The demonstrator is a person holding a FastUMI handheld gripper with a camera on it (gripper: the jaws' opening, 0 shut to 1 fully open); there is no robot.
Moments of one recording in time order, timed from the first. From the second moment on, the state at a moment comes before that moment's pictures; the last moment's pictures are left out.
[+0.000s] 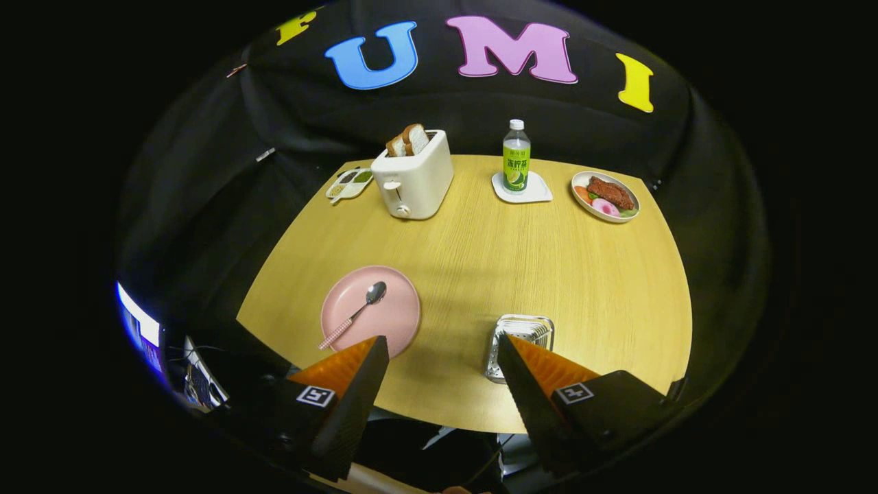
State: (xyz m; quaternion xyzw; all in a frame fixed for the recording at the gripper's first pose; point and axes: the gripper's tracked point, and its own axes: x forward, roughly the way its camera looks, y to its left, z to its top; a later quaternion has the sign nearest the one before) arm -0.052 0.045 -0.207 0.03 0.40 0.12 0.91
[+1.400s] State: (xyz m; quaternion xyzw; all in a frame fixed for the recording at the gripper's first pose) arm -0.066 0.230 -0.405 0.02 0.62 0.13 0.77
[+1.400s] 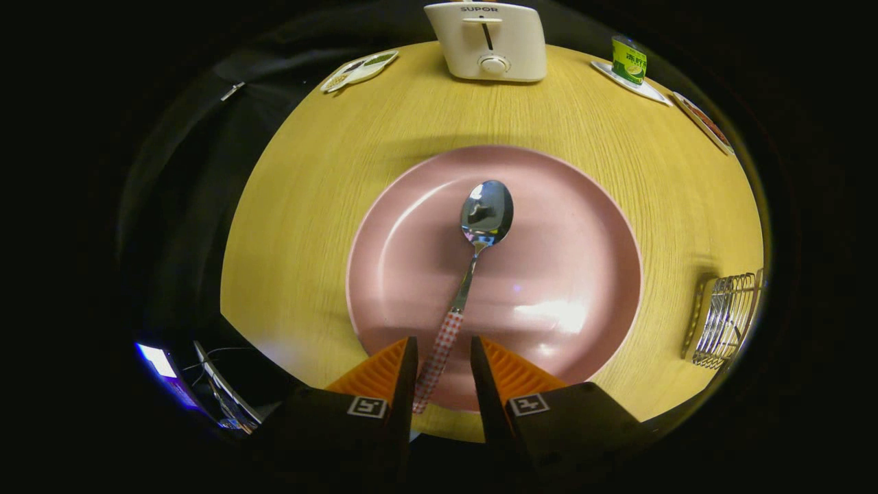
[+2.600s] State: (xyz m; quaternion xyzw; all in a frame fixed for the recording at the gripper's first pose) arm -0.087 0.116 -0.282 -0.04 0.61 0.25 0.75
